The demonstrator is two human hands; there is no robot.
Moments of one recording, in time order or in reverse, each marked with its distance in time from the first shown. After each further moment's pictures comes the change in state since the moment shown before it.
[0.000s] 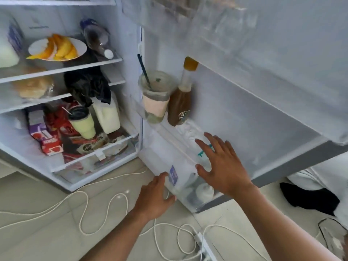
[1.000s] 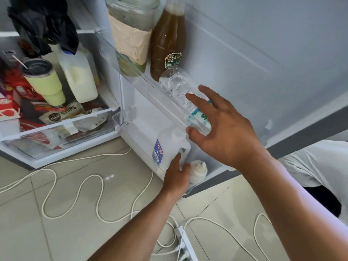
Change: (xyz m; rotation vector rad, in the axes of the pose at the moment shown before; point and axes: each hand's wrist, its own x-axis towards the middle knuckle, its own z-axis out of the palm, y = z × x) left_hand 0.086 0.072 0.143 -0.837 0.127 -0.259; right_hand 0.008 0.030 0.008 0.132 0.090 -0.075
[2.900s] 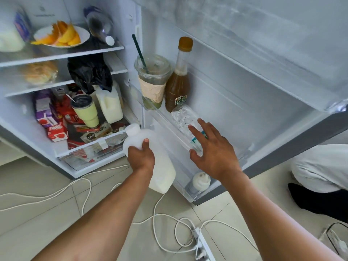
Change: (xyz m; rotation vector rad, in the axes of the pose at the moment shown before) left_hand -0.036 0.107 -0.142 -0.221 0.736 -0.143; right_hand -0.008 -0.022 0.012 -0.076 -0.050 0.054
